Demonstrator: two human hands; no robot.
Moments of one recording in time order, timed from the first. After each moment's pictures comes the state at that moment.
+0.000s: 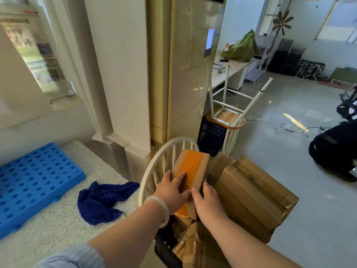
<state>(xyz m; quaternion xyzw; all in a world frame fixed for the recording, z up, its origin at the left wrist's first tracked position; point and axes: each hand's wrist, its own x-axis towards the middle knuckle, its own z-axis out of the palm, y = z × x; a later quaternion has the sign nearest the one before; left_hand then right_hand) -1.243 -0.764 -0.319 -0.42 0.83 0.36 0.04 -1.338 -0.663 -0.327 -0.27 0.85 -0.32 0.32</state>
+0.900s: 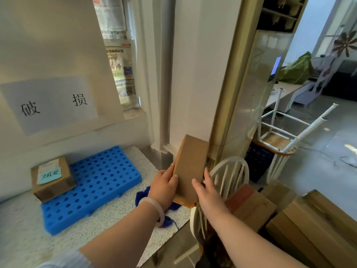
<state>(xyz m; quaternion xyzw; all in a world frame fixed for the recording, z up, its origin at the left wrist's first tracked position) -1.084 -0.847 -0.278 -0.52 0.69 0.43 -0.26 -1.209 -0.768 -0.269 -0.37 0.70 -0.46 0.39</state>
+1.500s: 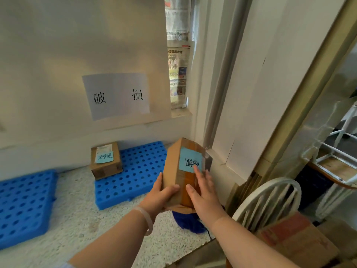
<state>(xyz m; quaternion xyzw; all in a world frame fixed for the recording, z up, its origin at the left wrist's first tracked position) -0.958 -0.863 -0.292 -0.55 0.44 0.63 -0.33 -1.112 -0.828 -0.280 -0.59 0.63 -0.34 0.36</state>
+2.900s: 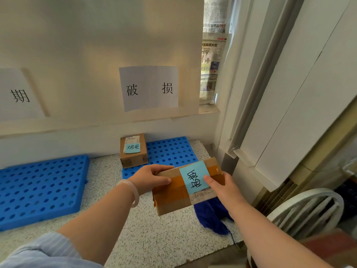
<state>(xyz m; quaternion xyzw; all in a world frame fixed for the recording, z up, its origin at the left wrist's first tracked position) -0.847 -0.891 -0.269 -0.58 0.56 0.53 -0.25 -1.100 -0.880 -0.305 -0.47 0.66 -0.35 0.48</state>
